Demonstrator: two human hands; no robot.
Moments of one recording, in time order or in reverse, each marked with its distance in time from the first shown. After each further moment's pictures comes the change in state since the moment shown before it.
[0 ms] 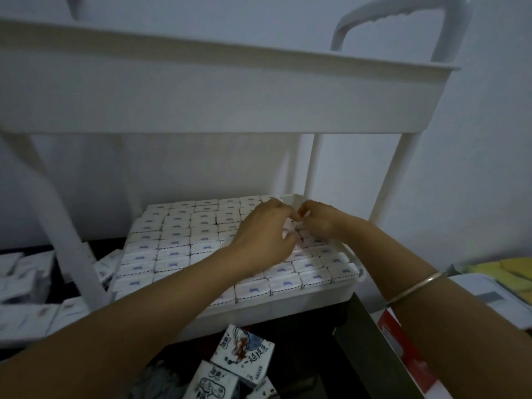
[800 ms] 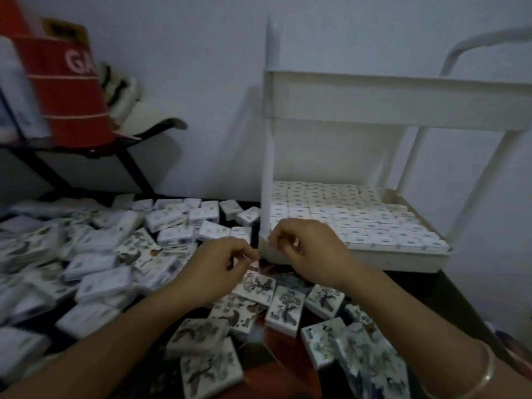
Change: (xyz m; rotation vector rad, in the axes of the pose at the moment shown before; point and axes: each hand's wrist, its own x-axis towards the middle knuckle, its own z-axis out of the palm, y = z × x) left_hand -0.284 -0.054 -0.127 -0.026 0.109 -0.368; right_hand -0.198 -0.174 0.112 -0.032 0.182 -0.828
